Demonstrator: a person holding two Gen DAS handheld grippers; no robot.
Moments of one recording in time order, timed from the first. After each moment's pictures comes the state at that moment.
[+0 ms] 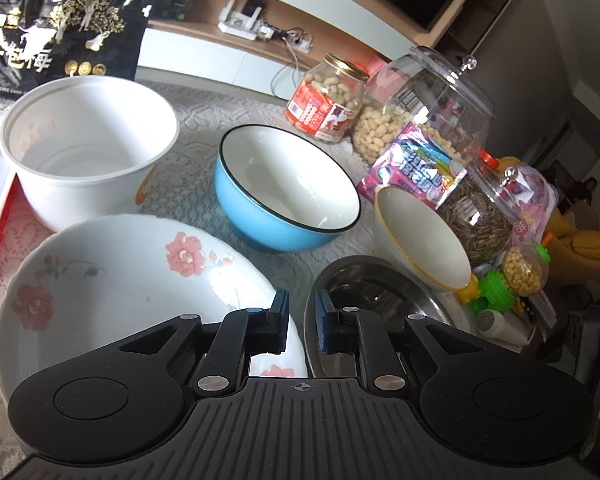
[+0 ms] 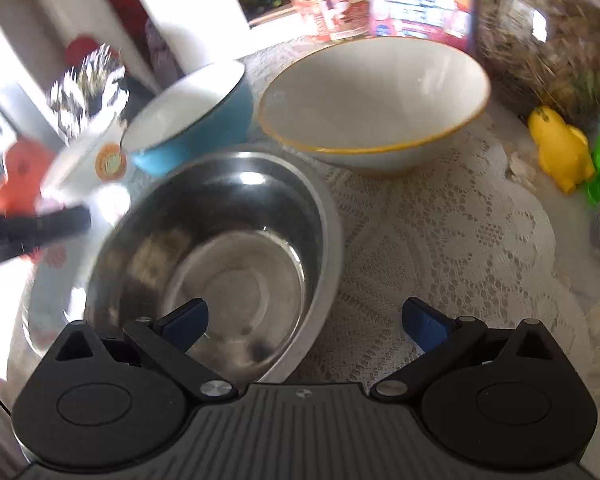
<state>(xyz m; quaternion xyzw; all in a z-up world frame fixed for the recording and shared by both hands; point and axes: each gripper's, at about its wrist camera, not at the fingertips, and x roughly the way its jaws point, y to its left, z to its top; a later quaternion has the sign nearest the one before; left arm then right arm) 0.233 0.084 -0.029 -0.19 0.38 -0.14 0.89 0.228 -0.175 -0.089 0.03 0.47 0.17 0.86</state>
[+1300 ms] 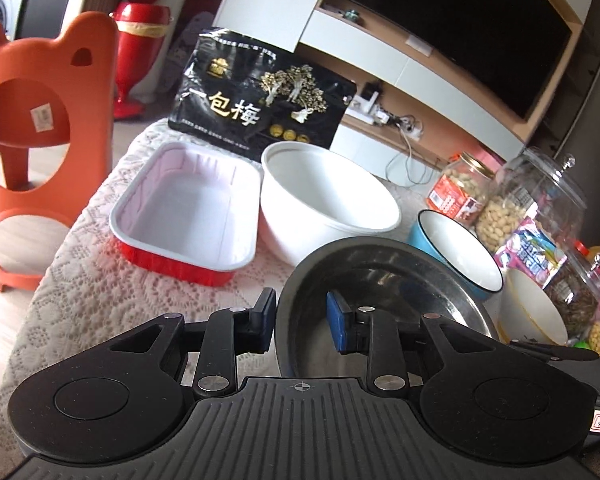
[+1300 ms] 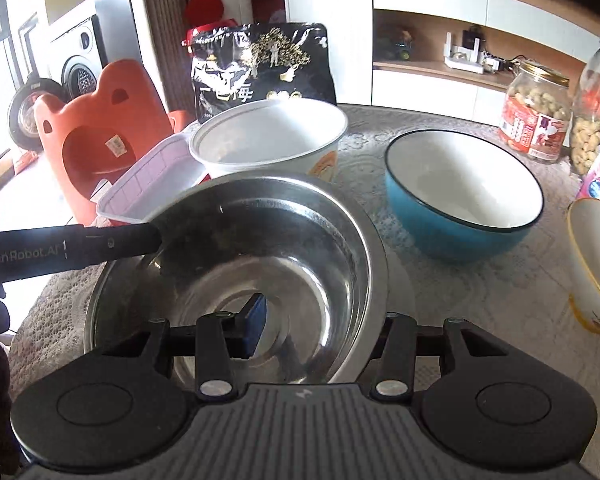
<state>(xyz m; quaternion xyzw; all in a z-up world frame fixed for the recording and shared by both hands) 0.153 0.199 -0.035 -0.22 0.29 0.04 0.93 0.217 0.024 -0.051 -0.08 0.38 0.26 0.89</state>
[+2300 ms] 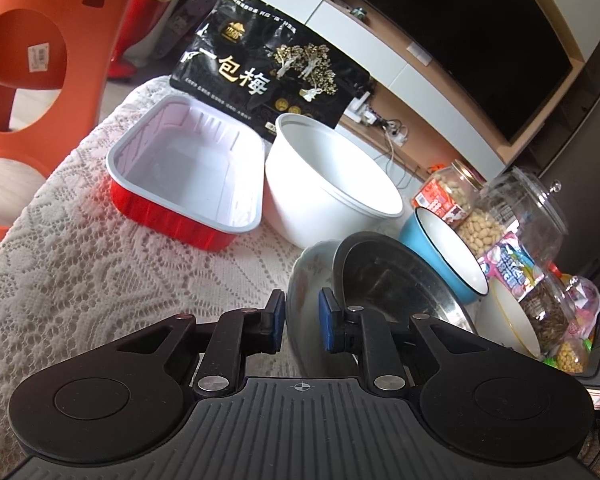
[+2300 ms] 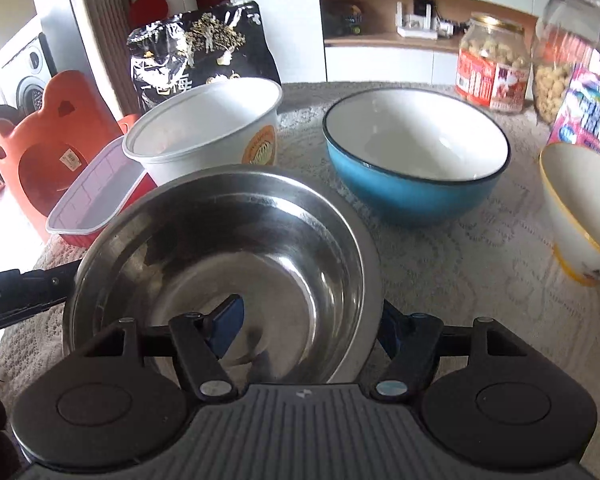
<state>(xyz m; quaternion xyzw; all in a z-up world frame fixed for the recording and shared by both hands) 0.149 0.218 -0.068 -0.30 0.29 0.01 0.91 0.240 -0.006 -0.068 0.00 0.44 0.20 0.87</state>
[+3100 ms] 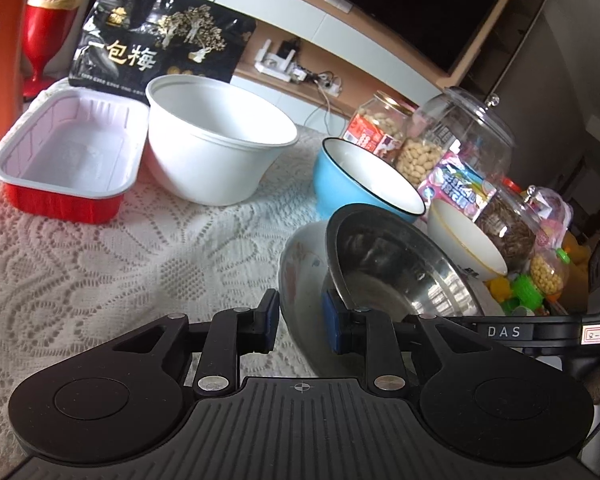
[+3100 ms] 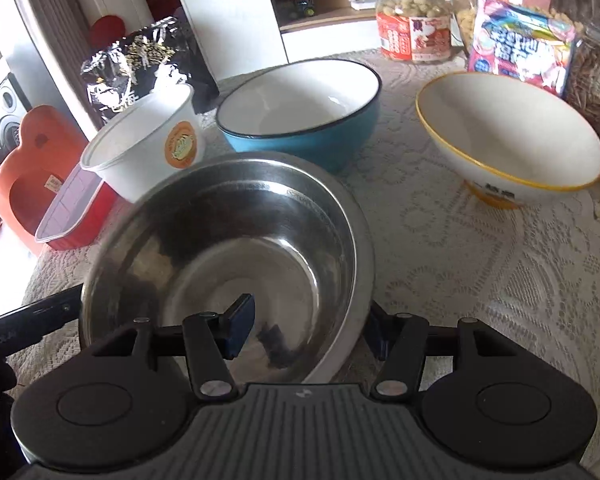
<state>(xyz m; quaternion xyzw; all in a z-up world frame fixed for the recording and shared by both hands) 0.156 0.157 -0.065 -0.21 0.32 -0.09 0.92 0.220 -0.087 -0.058 0.04 0.45 0.17 0.88</state>
